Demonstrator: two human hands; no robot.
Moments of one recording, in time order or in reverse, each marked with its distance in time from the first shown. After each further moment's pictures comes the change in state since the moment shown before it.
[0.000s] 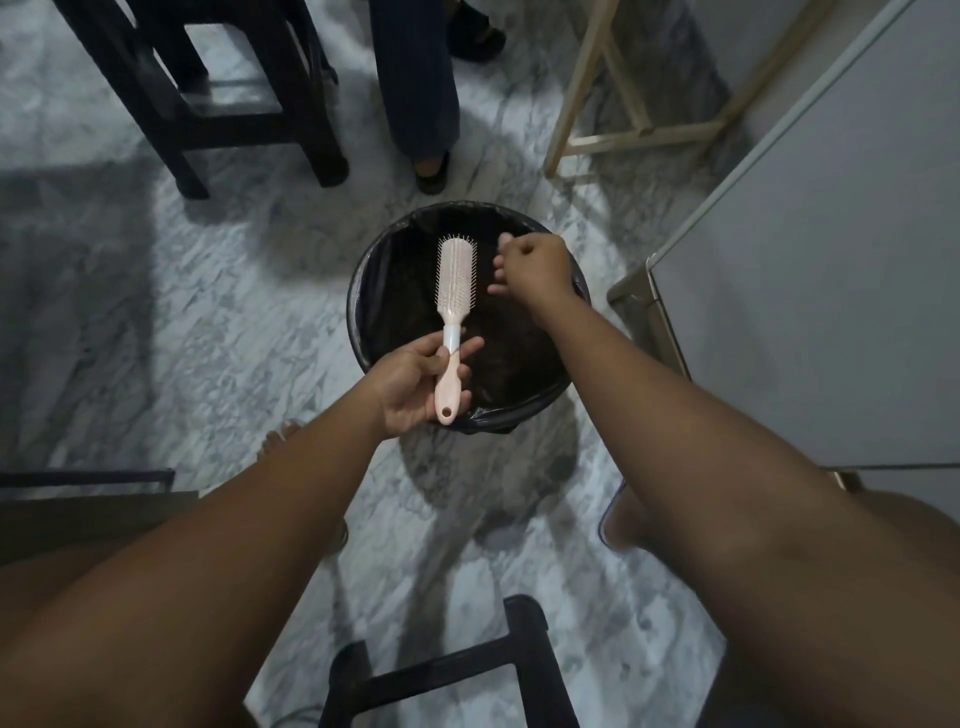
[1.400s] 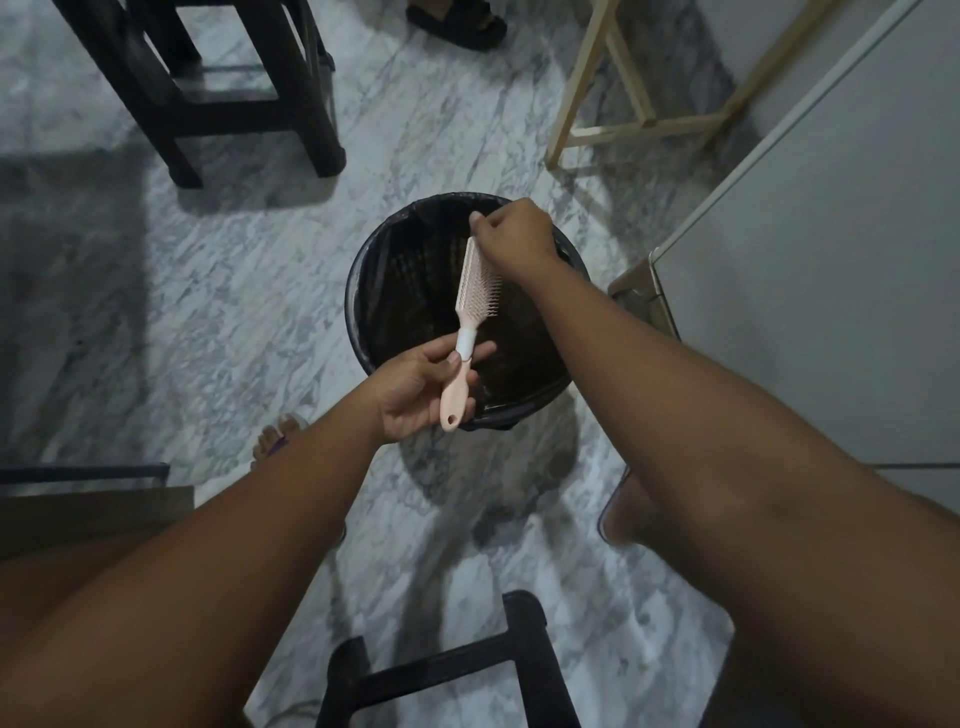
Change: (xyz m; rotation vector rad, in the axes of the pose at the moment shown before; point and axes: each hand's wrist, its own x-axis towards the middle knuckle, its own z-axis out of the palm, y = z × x) left_hand -0.002 -0.006 -0.001 -0.009 -0.097 -0.042; right_hand 0.024 -0.016 0.012 -0.573 -0.019 -0.282
